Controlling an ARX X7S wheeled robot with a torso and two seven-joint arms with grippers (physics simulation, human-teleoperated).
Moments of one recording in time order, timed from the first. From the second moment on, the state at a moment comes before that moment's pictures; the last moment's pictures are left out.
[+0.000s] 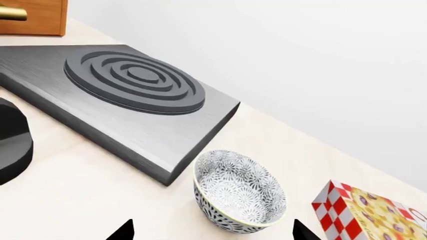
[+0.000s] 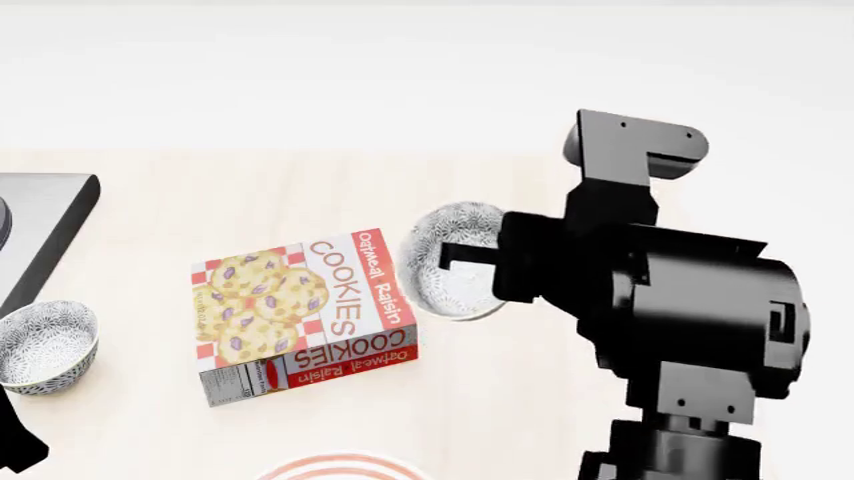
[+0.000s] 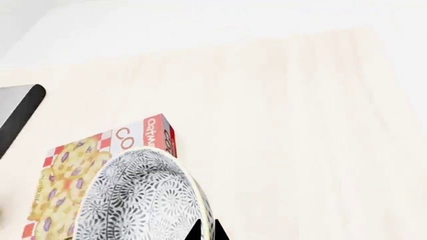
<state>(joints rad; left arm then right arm) -0.20 -0.28 -0.17 -0.12 -0.62 -0.17 -0.21 1.16 0.04 0.10 0.46 0.07 1.33 -0.20</state>
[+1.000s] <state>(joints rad) -0.20 -0.29 -0.16 -0.12 -0.63 -0.16 -0.22 0.99 0.25 -0.05 0.24 1.13 1.49 0.32</state>
